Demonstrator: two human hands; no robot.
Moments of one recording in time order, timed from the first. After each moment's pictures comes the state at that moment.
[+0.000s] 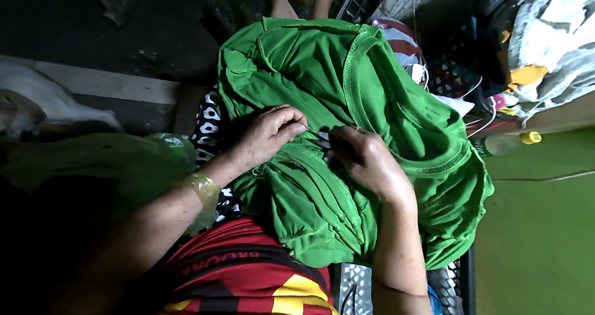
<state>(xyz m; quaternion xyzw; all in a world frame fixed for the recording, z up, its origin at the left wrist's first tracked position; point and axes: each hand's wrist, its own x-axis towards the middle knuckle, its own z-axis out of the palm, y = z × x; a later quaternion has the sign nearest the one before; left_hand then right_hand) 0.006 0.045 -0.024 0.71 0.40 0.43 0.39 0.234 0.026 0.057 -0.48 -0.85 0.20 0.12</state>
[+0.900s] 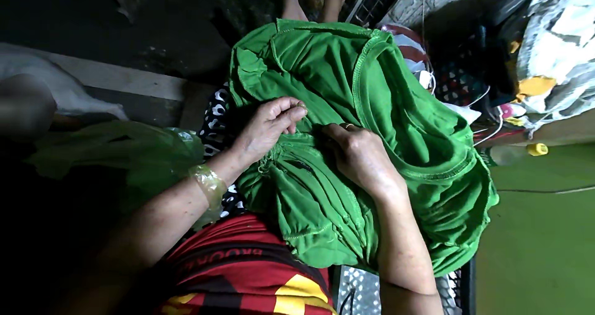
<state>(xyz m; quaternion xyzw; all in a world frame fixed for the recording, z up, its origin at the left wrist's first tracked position) 0.007 0.044 -0.017 0.54 0.41 0.50 0.54 0.210 0.032 0.054 -0.44 -0.89 0.09 0.08</state>
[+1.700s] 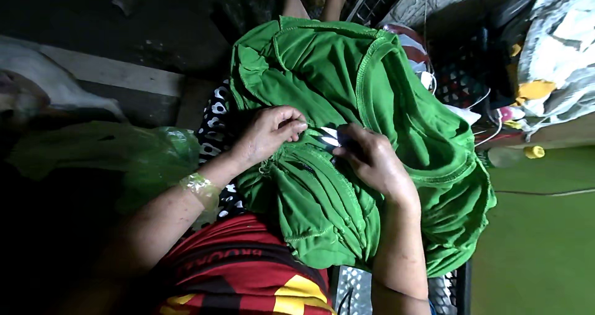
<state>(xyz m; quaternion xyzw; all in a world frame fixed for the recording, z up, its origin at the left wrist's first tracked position) -0.001 0.039 -0.017 0.64 0.45 0.42 0.46 0.233 0.035 0.055 -0.44 -0.86 0.22 0.14</state>
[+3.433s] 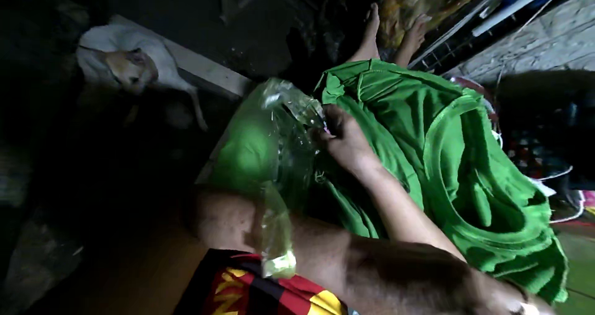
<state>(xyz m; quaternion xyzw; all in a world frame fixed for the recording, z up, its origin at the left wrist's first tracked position) 0.064 -0.048 0.091 0.74 0.08 0.54 0.38 0.082 0.068 0.048 -0.43 -0.79 0.43 0.10</state>
